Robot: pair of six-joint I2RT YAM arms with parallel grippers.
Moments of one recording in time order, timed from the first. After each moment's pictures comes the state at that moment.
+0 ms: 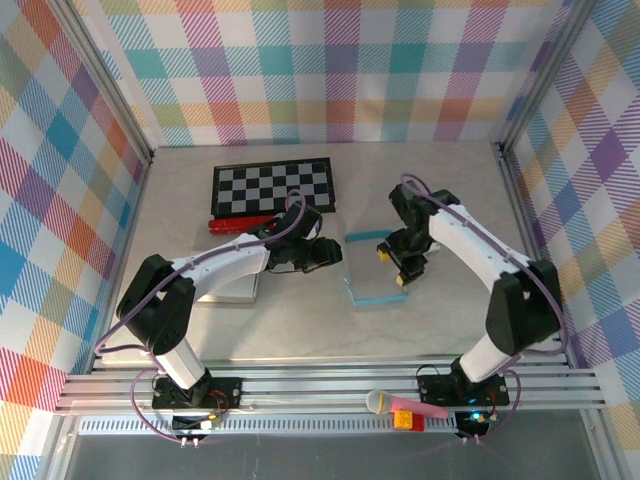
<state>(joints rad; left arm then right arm) -0.69 1.67 1.14 -0.40 0.27 -0.87 0.43 1.56 1.29 -1.14 -0.22 1.33</state>
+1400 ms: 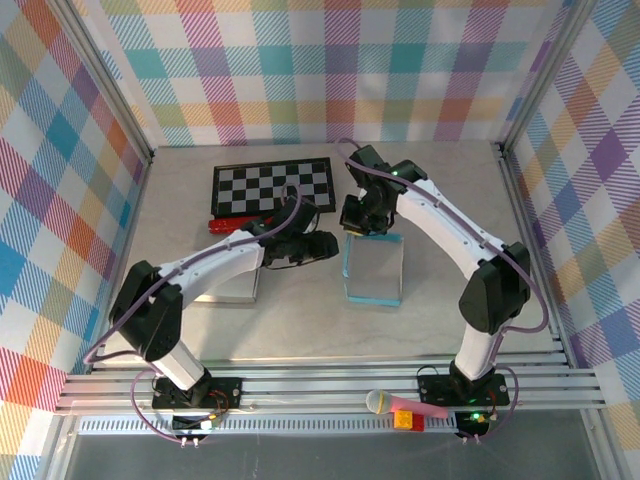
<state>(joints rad) -0.70 1.60 1.19 -0.52 0.15 -0.82 0.60 1.78 1.73 -1.14 -0.12 0.83</state>
